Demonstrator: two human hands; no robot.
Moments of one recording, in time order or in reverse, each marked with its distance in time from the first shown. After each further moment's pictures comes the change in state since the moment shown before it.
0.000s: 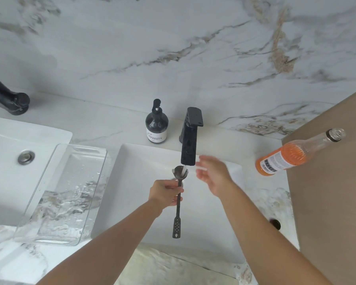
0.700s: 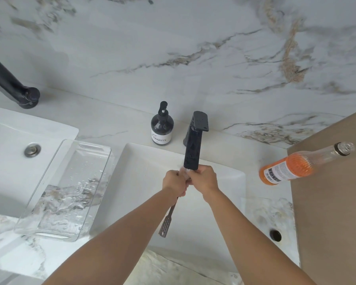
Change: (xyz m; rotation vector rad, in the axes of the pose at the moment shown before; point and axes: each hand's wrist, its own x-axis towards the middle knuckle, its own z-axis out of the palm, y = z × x) left_hand 0.021 0.033 0.034 -0.021 0.078 0.013; right_hand 0.021 0.033 0.021 -0.435 -0.020 -0.276
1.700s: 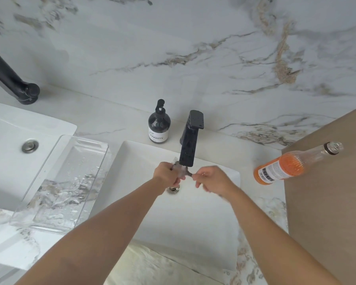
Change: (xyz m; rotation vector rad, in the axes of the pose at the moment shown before) left_hand 0.005 0.013 -0.016 0.110 -0.074 0.080; right_hand -0.007 -0.006 -0.061 -0.310 -0.328 -0.076
